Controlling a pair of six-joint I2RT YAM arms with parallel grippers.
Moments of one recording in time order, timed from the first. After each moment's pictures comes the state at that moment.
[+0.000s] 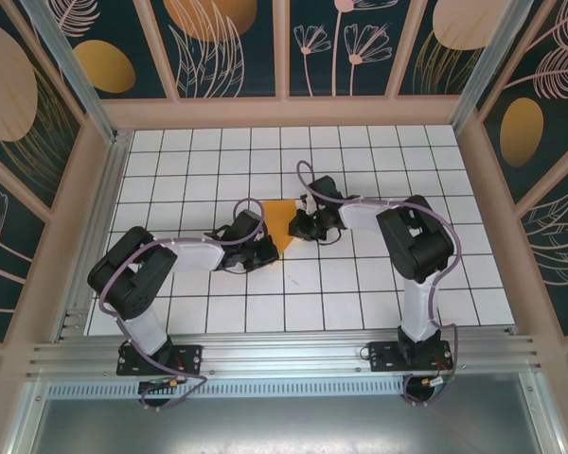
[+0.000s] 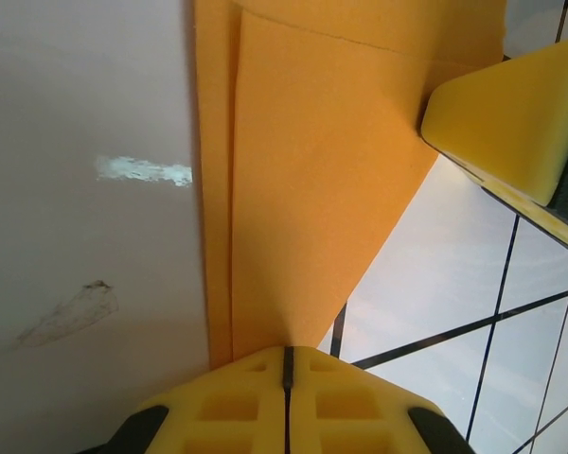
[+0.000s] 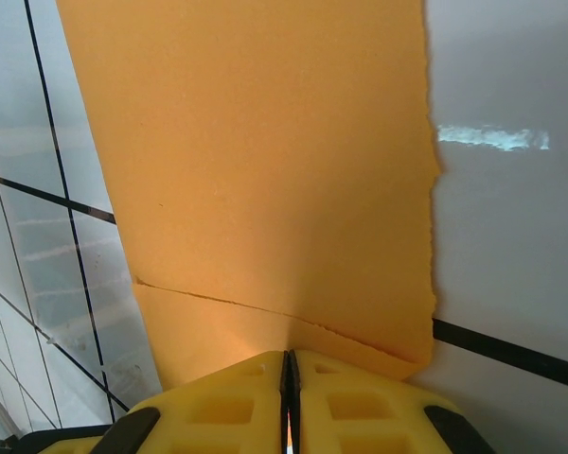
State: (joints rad) left arm -0.68 1.73 0.77 0.02 0.26 -1.00; right arm 0.54 1.98 1.14 -0.22 -0.50 0.65
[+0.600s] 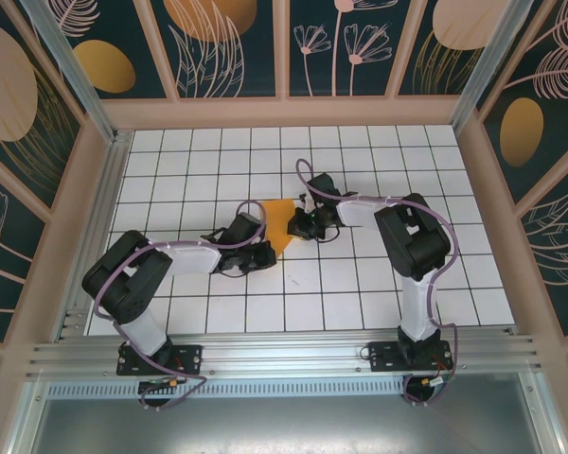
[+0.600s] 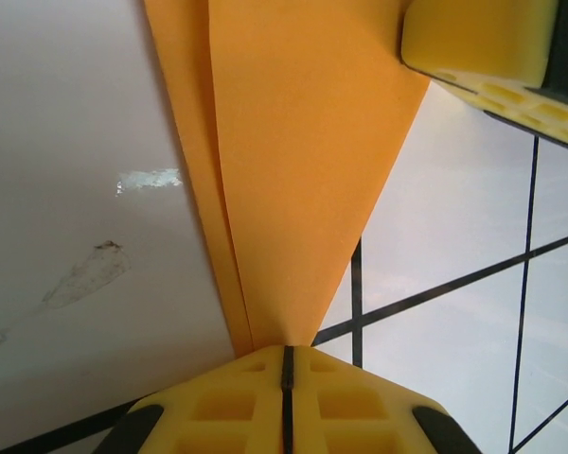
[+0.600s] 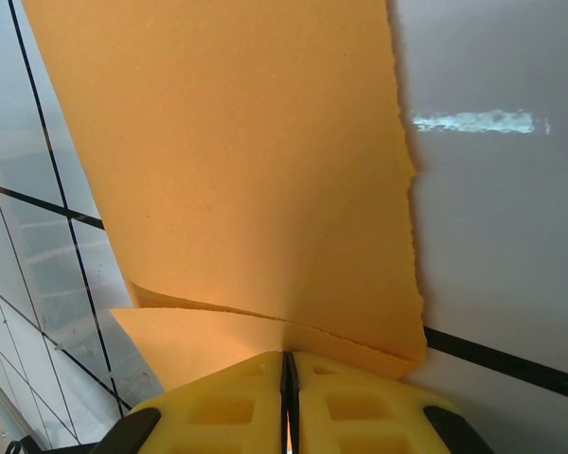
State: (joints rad) left arm -0.69 1.69 0.73 -0.01 0.28 -0.82; right arm 0.54 2.01 1.19 -0.27 -0.51 0.67
